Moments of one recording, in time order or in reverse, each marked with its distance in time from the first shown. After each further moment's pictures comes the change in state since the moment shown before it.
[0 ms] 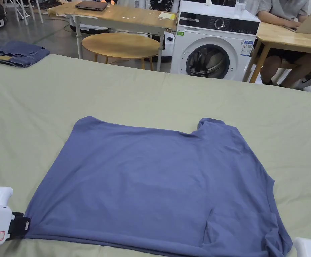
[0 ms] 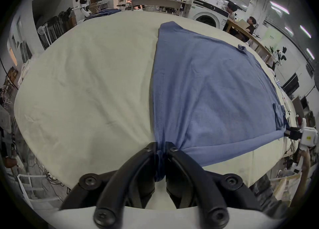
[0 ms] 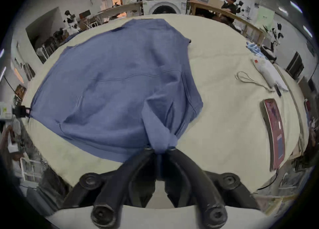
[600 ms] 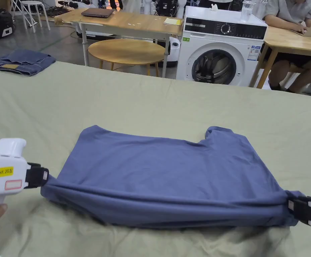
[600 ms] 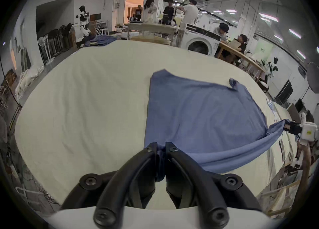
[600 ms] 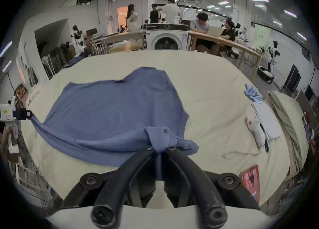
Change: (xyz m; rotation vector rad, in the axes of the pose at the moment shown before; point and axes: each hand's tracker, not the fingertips) left arm 0.010 0.120 0.021 0.215 -0.049 -0.013; right arm -0.007 0.143 0.030 0.240 -0.004 0.056
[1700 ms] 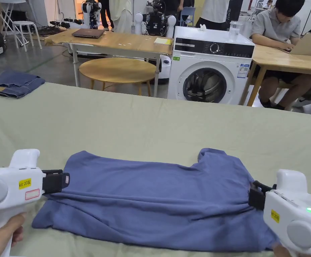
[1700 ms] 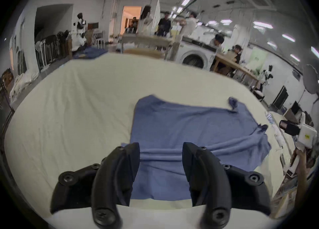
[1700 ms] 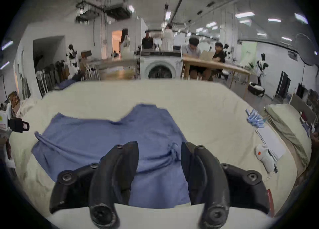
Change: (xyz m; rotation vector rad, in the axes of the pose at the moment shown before) left arm 0.034 0.029 -0.048 0.180 -0.081 -0.019; right arm -0.062 0.025 -0.037 0.337 -0.074 -0.036
